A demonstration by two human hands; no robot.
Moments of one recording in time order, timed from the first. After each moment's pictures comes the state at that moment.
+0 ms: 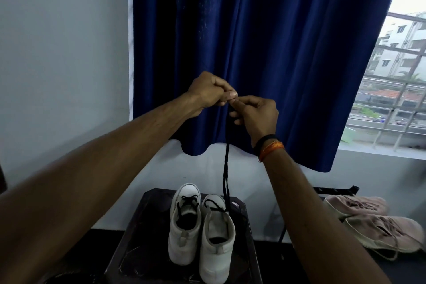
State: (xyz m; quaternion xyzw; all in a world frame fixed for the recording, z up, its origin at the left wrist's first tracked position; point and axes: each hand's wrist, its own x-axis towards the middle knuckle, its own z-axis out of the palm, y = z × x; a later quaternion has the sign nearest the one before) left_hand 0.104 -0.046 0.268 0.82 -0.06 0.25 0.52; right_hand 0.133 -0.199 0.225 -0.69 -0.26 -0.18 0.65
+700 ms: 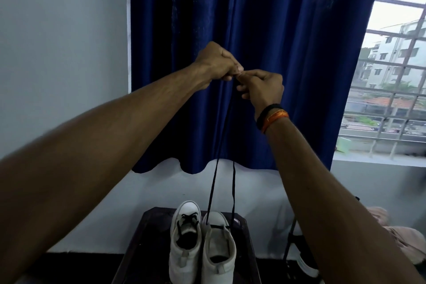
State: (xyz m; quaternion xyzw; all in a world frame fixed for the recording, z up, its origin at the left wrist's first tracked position) left_hand 0.100 -0.065 0.370 0.82 -0.07 0.31 0.47; right_hand 0.134 -0.202 0.318 -0.65 -0.24 -0.22 0.68
